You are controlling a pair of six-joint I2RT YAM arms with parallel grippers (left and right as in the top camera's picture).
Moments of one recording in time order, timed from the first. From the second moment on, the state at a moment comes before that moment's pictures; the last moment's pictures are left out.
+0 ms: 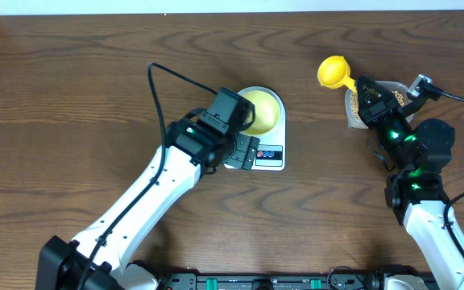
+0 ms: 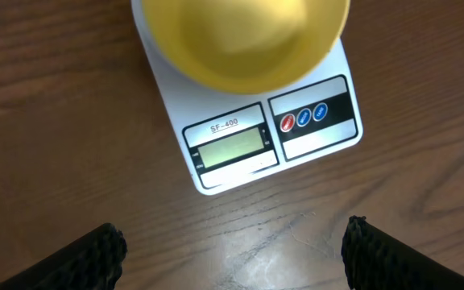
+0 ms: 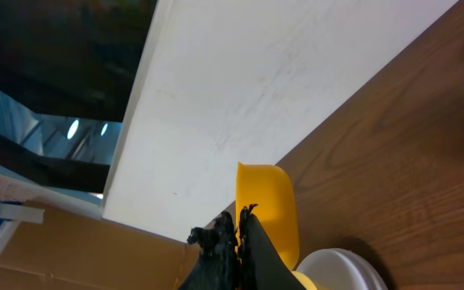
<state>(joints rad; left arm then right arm) -0.59 1.50 1.20 -0.86 -0.01 -0.22 0.00 1.19 0.54 0.61 -0.38 1.05</state>
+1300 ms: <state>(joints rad) -0.72 1.68 1.20 -0.73 -0.22 -0.21 0.00 1.19 0.54 0.61 -0.38 1.05</state>
